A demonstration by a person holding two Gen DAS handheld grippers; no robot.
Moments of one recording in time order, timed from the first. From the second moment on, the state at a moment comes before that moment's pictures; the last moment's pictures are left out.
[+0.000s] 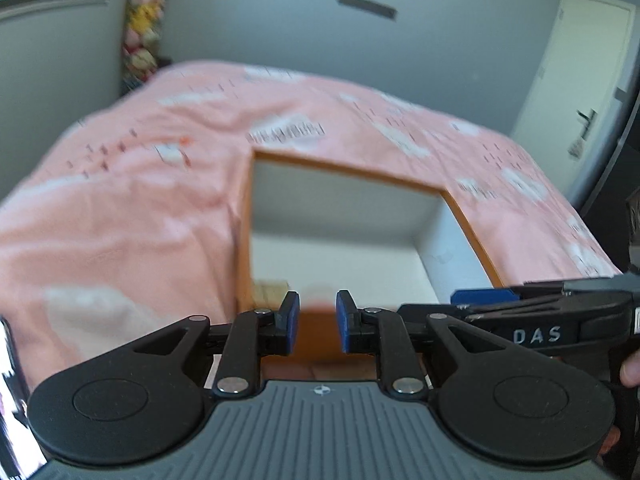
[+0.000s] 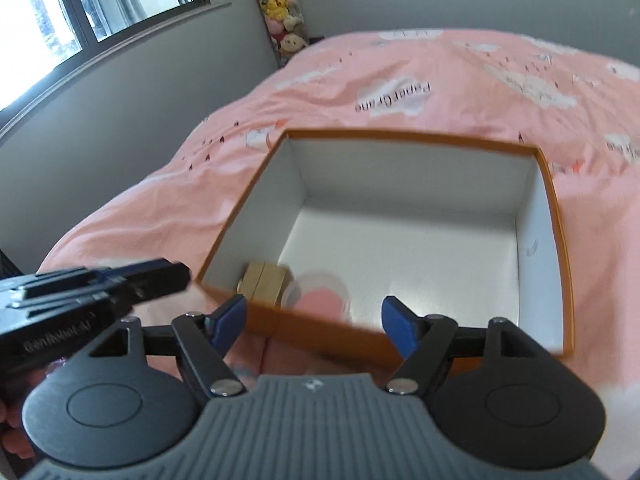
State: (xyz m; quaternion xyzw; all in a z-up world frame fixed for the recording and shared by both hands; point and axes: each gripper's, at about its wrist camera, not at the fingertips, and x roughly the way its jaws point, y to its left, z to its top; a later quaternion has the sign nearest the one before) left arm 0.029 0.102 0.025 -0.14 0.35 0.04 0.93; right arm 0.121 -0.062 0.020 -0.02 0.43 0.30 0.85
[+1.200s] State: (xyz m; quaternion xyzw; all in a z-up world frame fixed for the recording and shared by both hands) left arm 0.057 0.108 -0.149 -0.38 0.57 -0.02 0.73; right arm 0.110 -0.102 -0.103 0.10 0.69 0.17 0.70
